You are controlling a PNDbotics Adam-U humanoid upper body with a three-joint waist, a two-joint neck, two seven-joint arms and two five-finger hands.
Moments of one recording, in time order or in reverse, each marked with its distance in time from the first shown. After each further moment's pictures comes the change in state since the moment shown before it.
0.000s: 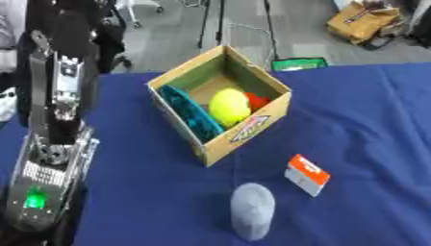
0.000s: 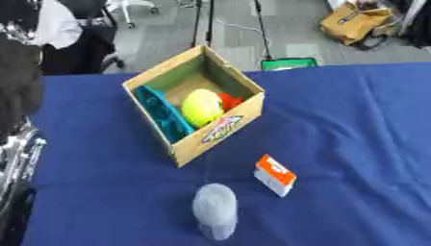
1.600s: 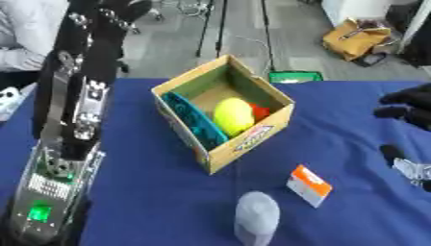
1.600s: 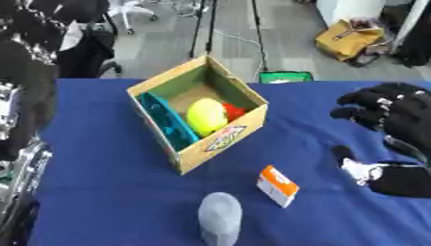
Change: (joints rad) left arm 0.009 -0.001 -0.028 0.000 0.013 0.021 -0.071; right arm -0.193 -0.141 0.375 0.006 -0.033 -0.021 0.555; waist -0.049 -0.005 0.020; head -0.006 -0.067
